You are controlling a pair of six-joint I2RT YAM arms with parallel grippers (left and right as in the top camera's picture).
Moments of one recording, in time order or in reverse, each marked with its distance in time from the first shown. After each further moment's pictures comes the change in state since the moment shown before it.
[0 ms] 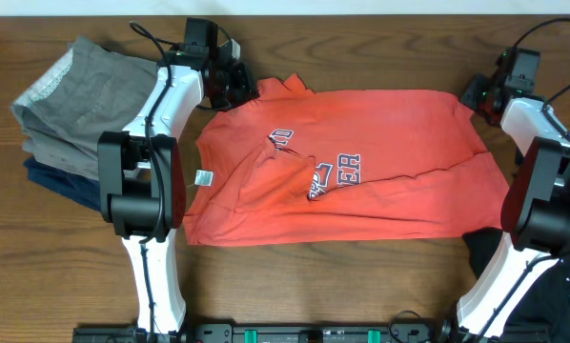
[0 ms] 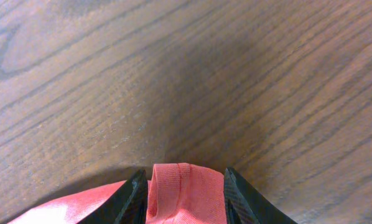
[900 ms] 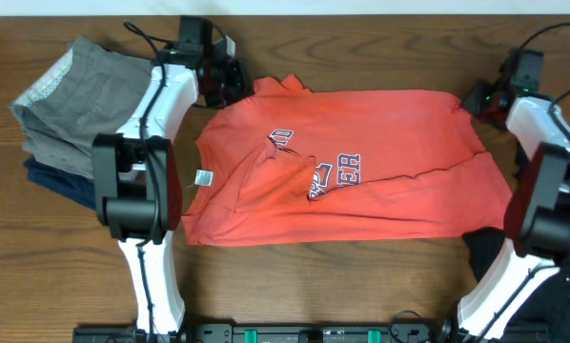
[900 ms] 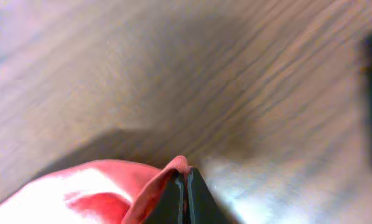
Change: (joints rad) left arm 0.030 -0.042 0.000 -0.013 -0.008 0.008; right arm -0.025 -0.089 0.001 -0.153 0.005 0.021
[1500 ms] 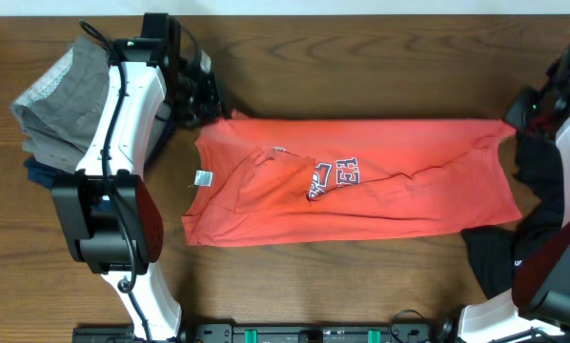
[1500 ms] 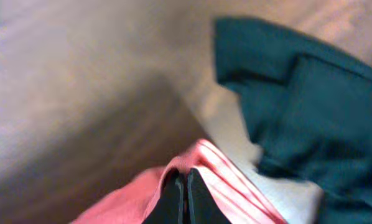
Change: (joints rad) left arm 0.055 -0.193 0.003 -0.519 -0.010 0.107; right arm -0.077 -0.323 0.005 -0.444 0.112 -0.150
